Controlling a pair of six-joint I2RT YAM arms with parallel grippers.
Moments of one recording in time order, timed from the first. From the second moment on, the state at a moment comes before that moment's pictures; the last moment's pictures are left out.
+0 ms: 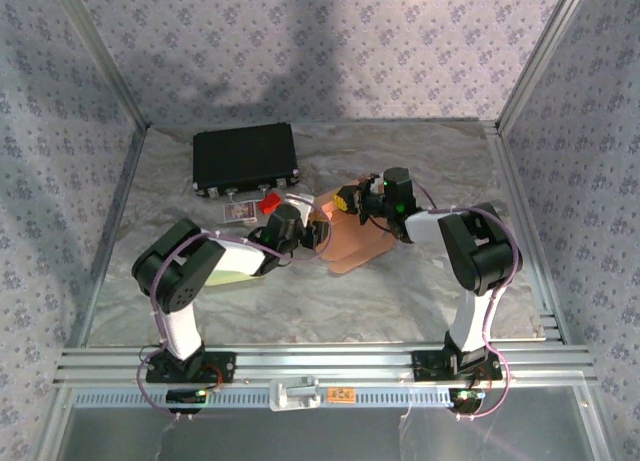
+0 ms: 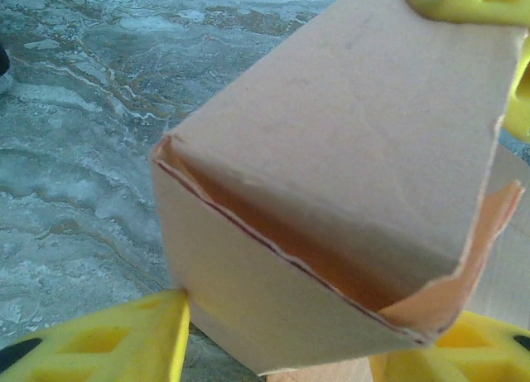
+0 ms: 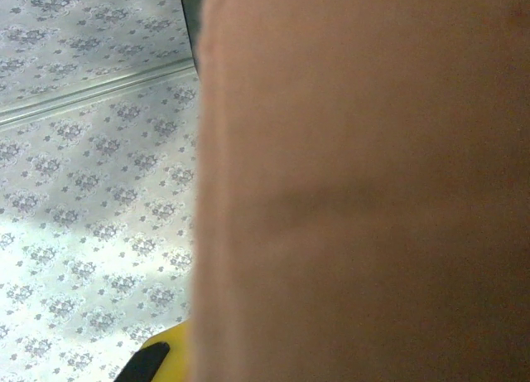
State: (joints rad) left arm -0.72 1.81 0.74 0.57 -0.05 -0.33; right arm 0.37 1.86 0.89 0.63 -0.70 1.55
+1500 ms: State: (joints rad) left arm -0.77 1.85 0.94 0.28 -0.31 -0.40; right arm 0.38 1.84 0.88 0.60 -0.62 1.55
